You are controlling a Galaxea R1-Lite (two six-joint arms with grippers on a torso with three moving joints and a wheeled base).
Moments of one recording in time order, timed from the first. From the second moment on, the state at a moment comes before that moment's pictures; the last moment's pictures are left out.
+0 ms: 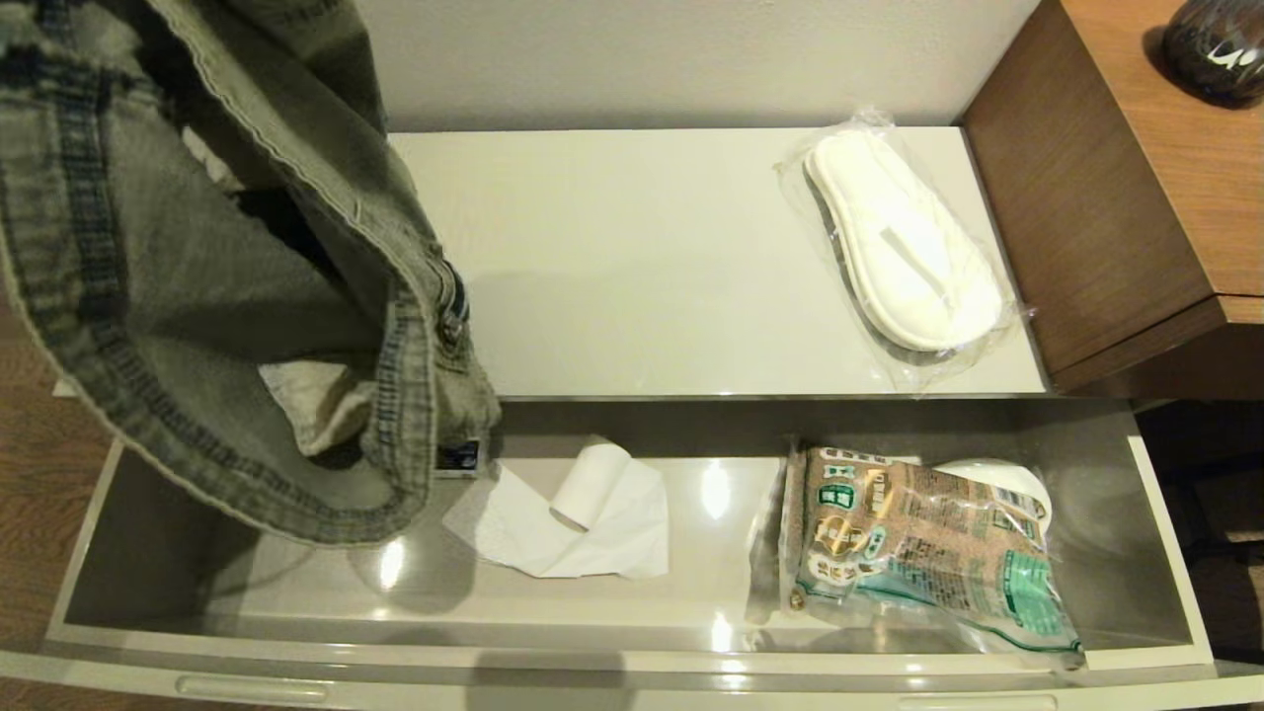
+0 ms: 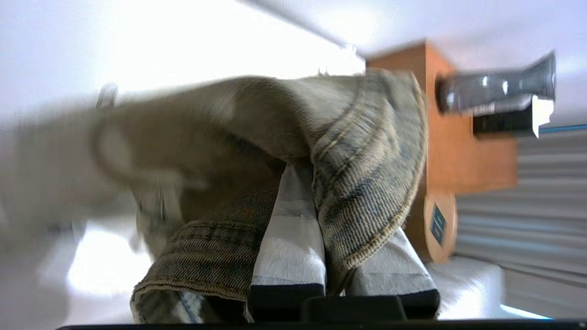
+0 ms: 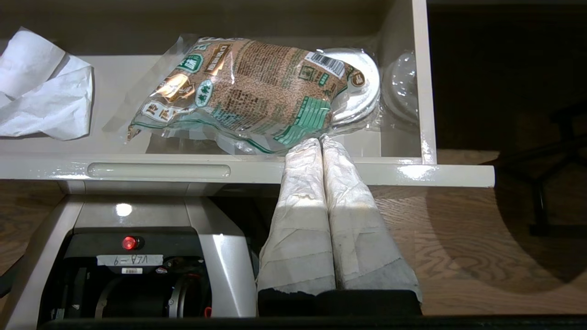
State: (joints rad) left arm -0.03 1.27 -1.68 0.38 -0.58 -0.61; right arm -0.01 0.02 -0.03 0.07 0.01 -0.03
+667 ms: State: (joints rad) left arm -0.02 2.19 -1.94 0.16 -0.37 -0.38; right arm -0.01 0.02 -0.02 0.07 0.01 -0.03
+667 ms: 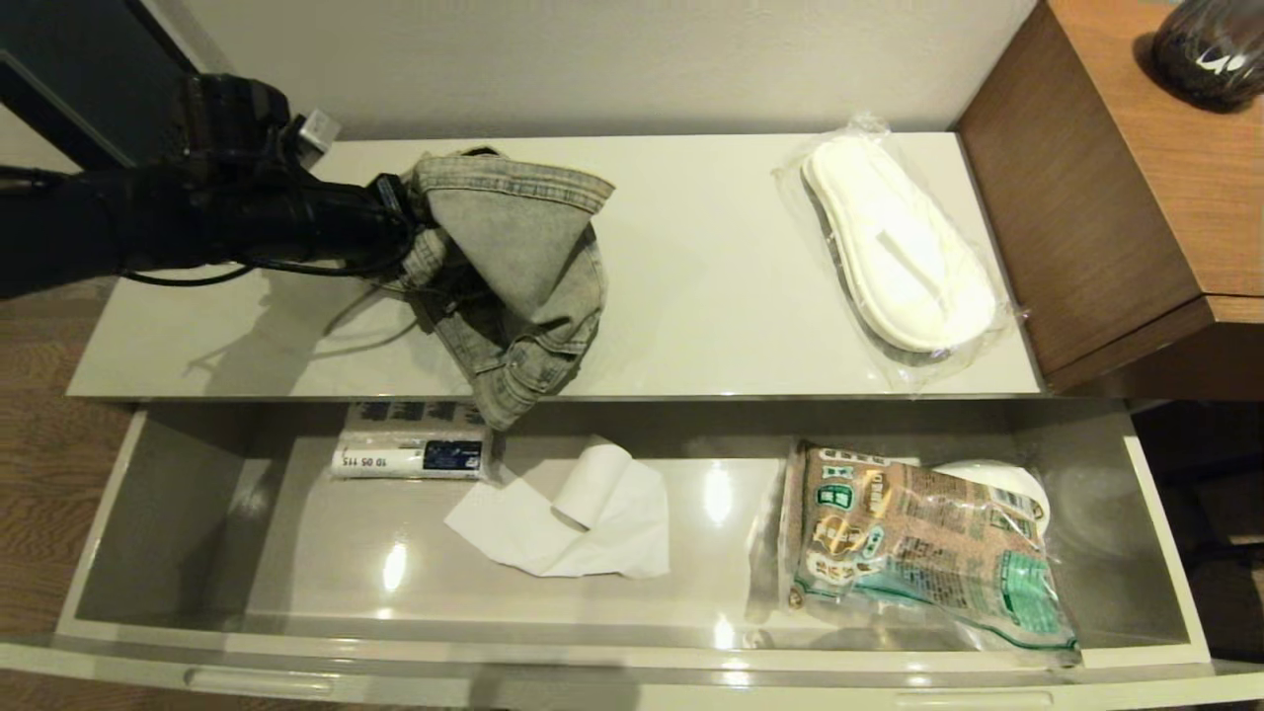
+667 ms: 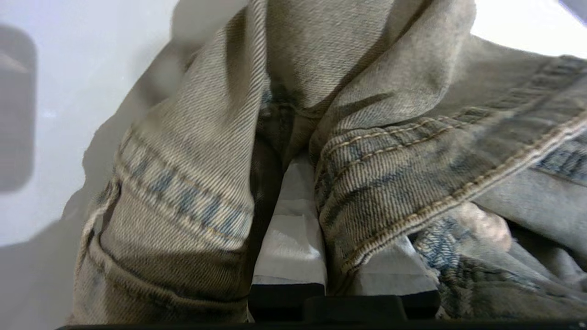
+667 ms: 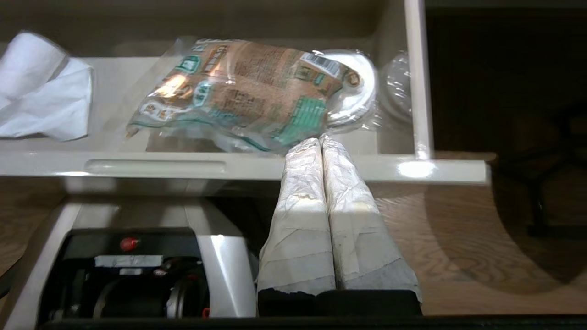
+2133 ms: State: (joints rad) left arm 0.16 2.21 -1.93 0.37 -0.21 -0.72; right arm -0.01 0.02 -0.02 0.07 0.01 -0.04
